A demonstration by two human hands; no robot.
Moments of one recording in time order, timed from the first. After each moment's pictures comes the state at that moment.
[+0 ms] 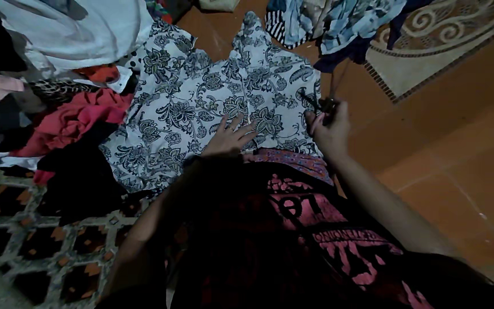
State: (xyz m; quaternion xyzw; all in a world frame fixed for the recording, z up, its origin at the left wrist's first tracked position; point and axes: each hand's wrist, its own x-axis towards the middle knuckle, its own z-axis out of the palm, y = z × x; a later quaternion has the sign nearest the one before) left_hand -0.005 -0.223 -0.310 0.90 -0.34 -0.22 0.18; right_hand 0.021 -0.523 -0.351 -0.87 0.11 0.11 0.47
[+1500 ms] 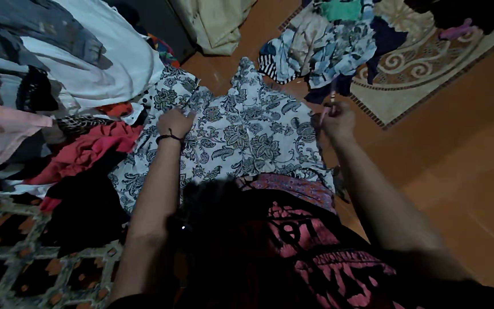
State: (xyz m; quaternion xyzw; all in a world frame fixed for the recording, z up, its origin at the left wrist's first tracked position) left_hand 0.118 -0.137 -0.261 0.92 0.25 -0.26 0.12; right_hand 0.112 -0.544 -0.351 -0.86 0.20 0.15 0.44
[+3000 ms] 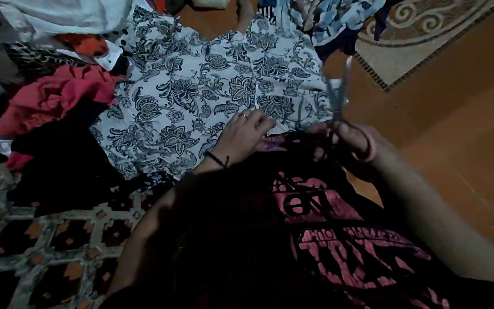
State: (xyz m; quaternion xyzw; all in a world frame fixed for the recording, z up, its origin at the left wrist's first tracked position) left_hand -0.048 -0.264 -0.290 0.91 -0.32 -0.07 0.25; right_hand -0.062 -0.535 -0.246 -0.64 0.05 0.32 0.70
